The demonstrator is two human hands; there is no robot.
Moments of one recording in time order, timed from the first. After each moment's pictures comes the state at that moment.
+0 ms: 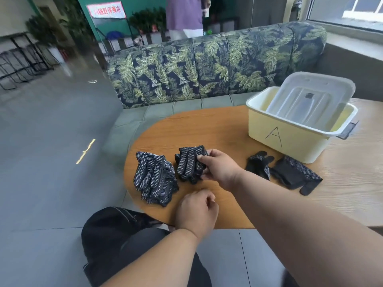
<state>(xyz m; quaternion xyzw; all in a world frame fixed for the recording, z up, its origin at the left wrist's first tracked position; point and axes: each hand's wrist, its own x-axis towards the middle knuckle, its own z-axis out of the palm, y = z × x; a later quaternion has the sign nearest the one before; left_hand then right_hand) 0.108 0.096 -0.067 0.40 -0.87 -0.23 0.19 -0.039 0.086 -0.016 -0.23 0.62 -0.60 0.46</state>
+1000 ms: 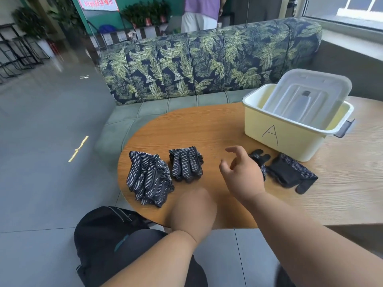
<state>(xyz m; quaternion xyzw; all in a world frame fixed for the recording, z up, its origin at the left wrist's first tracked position) 0.108 0.092 -0.070 0.39 -0.89 -0.20 0.15 -0.049 0.150 -0.026 -0.31 0.84 -0.44 0.06</state>
